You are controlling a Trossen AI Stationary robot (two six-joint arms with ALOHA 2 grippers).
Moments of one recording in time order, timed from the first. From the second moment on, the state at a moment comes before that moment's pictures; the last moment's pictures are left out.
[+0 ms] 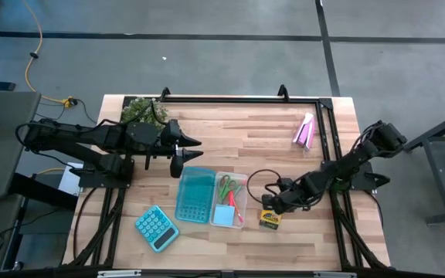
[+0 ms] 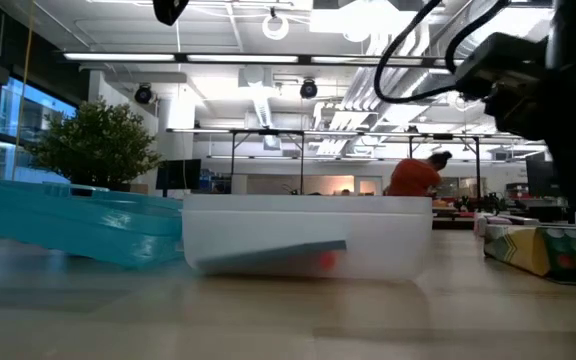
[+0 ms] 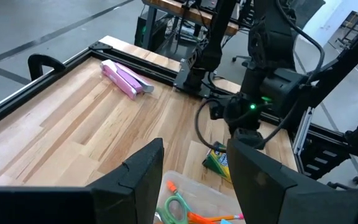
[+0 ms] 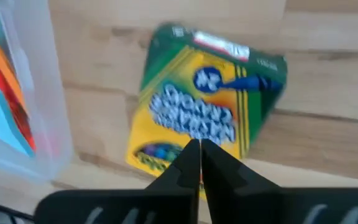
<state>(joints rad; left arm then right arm) 0.01 1.06 0.99 -0.29 -0.22 -0.36 0.49 1.48 0.82 -0.55 -0.01 2.01</state>
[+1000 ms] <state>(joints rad) 0.01 1.06 0.99 -0.28 -0.25 -0.39 0.70 1.26 0.38 -0.02 0.26 2.06</state>
